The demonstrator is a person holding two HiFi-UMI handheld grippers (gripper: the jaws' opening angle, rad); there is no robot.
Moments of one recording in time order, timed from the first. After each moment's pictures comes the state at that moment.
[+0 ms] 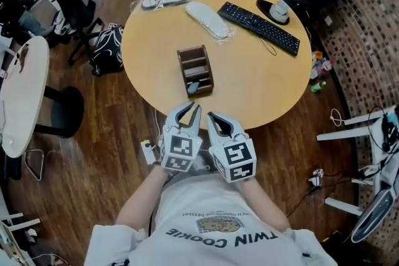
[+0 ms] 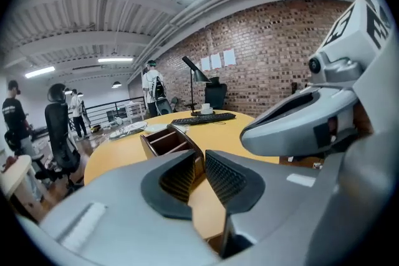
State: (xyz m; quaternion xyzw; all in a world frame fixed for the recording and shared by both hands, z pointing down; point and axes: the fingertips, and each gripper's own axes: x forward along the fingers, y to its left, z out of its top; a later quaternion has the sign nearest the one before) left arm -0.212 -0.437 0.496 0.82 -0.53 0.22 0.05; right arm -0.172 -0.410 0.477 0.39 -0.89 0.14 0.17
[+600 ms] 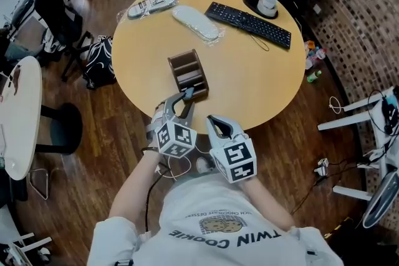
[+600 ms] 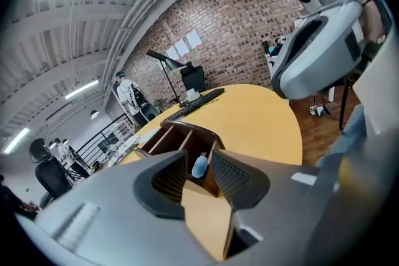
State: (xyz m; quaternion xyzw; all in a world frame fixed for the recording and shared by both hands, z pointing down) left arm -0.215 -0.489 0.543 0.82 -0.43 0.36 -0.09; right arm -0.161 -0.419 0.497 0.41 -0.88 0.15 0.18
